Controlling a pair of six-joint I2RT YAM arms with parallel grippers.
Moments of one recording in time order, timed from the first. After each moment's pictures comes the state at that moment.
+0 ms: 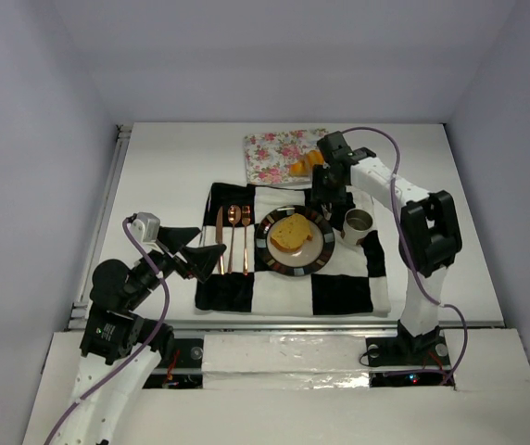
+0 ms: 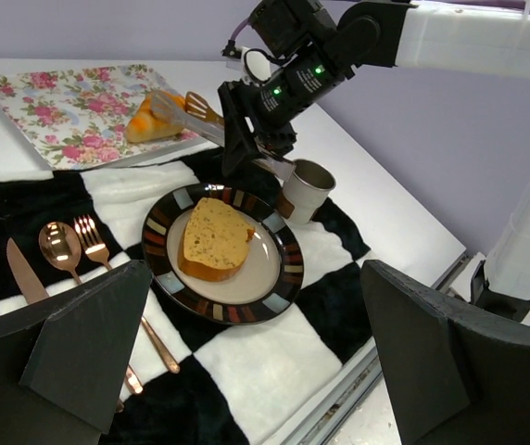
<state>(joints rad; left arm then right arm) -0.31 0.26 0.56 -0.24 0.43 -0.45 0.41 1.96 1.59 -0.76 0.04 0.48</state>
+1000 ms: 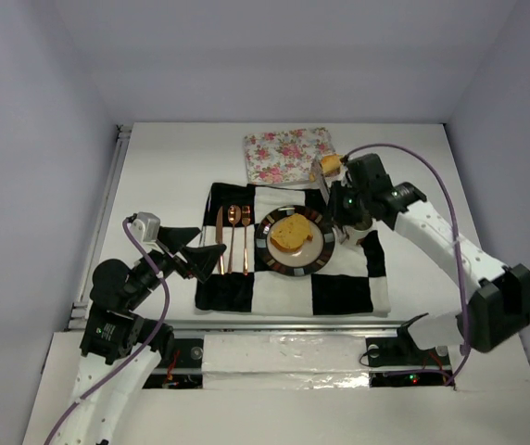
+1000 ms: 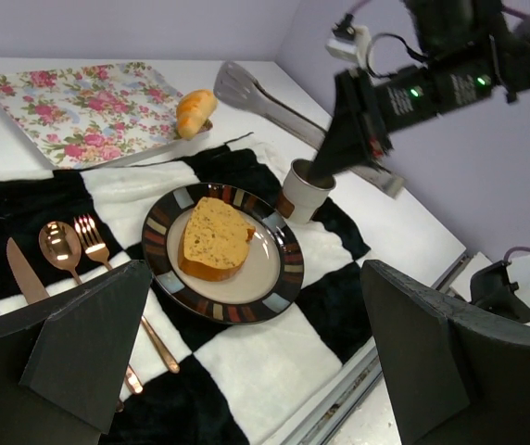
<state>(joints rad) -0.31 0.27 0.56 -0.24 0.43 -0.45 0.45 1.41 1.23 -0.69 -0.15 0.51</state>
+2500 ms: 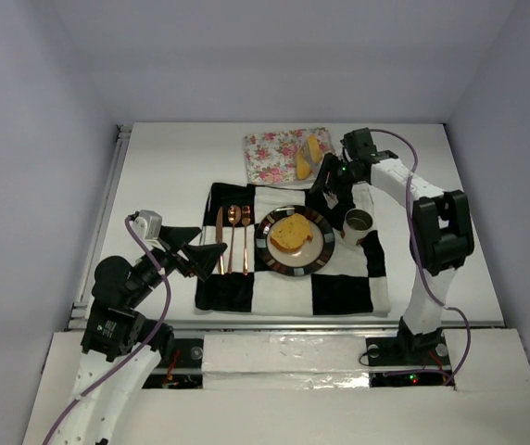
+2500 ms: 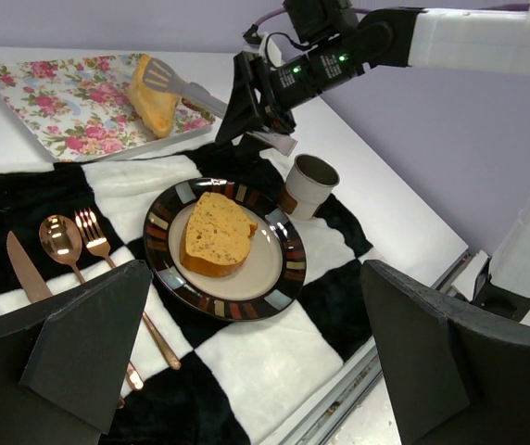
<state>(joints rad) -0.31 0.29 0.56 -0.24 0.42 -0.45 0.26 1.93 1.50 -0.54 -0.34 0.57</state>
